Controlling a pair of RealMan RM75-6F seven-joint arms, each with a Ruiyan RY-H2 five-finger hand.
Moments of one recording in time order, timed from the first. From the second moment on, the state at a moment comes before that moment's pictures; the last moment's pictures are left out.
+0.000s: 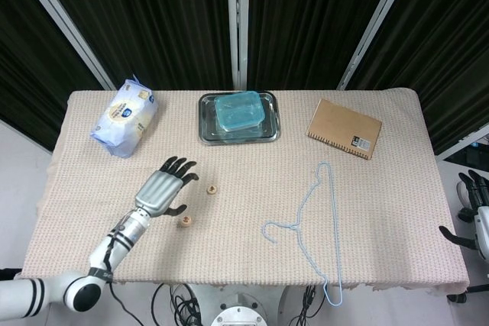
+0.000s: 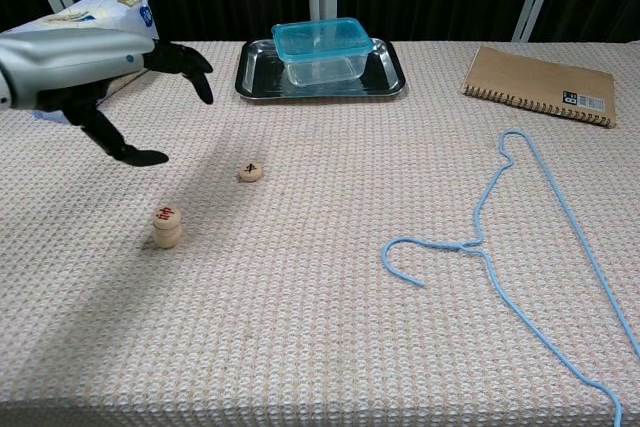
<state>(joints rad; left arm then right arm) -0.72 -1.38 -0.10 -1.76 1.13 1.00 0.41 0.04 -0.96 0.08 -1.67 -1.39 1.41 0.13</state>
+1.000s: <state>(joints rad) -0.85 -1.65 -0.15 -1.39 0.99 0.82 0.35 0.05 -0.95 0.09 -1.65 -1.38 1.40 0.17</state>
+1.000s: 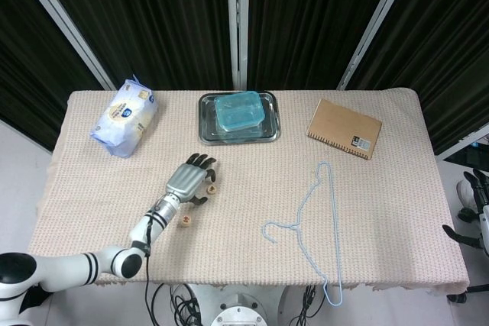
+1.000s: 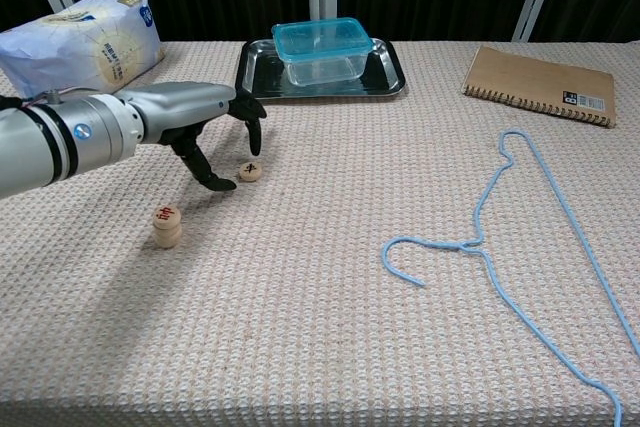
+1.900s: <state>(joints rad) -0.88 -1.68 -0.16 -1.35 0.97 0.79 0.33 0.05 -0.95 0.09 -1.65 -1.36 1.38 0.17</state>
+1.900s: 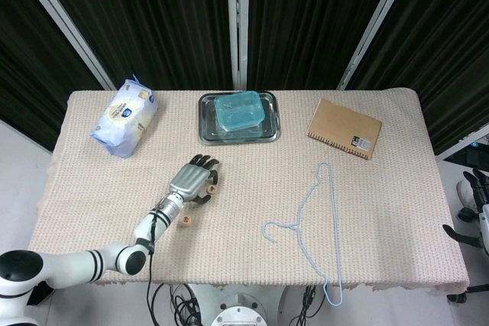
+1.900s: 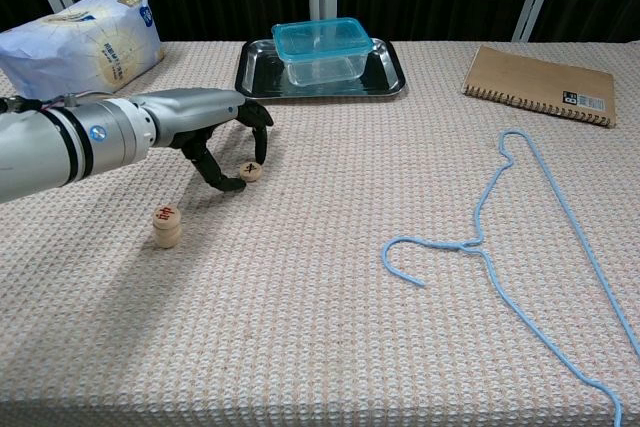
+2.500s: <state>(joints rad) -0.87 -1.66 -0.15 -1.39 0.98 0.83 0.32 0.05 -0.95 0.09 -1.65 -1.36 1.38 0.16</state>
